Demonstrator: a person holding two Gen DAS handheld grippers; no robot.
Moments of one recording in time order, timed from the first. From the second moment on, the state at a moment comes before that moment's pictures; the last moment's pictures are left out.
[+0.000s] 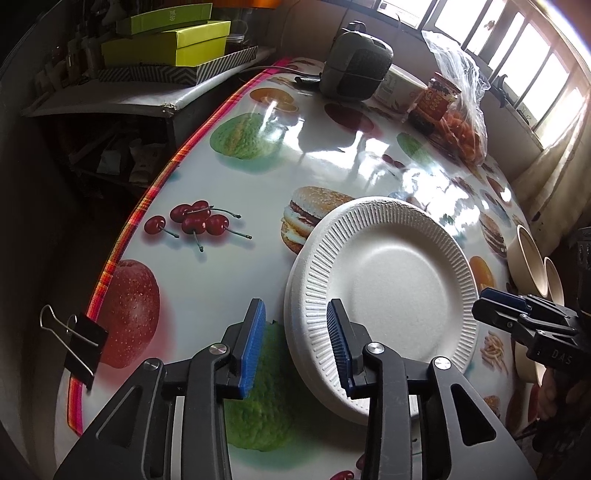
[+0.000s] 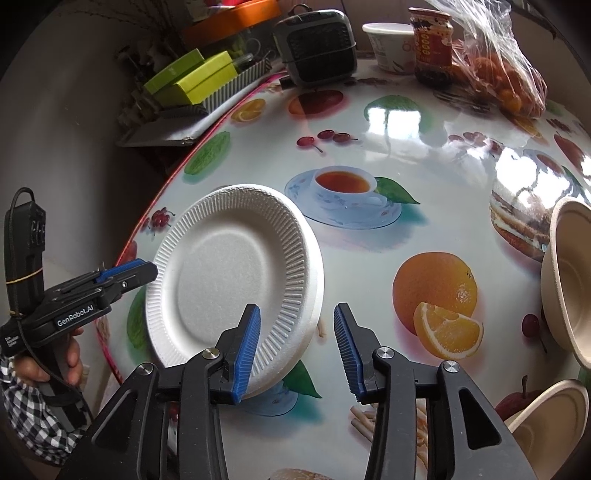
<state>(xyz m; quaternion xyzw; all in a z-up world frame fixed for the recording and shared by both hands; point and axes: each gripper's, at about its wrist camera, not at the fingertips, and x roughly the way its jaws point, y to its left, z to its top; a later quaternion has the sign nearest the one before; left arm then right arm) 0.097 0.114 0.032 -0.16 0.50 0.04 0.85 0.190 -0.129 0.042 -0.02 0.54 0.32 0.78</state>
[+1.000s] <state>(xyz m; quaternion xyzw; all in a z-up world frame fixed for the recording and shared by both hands) 0.118 0.046 0.082 -0.06 0.44 0.02 0.90 0.189 -0.179 0.081 0.00 0.46 0.26 0.85</state>
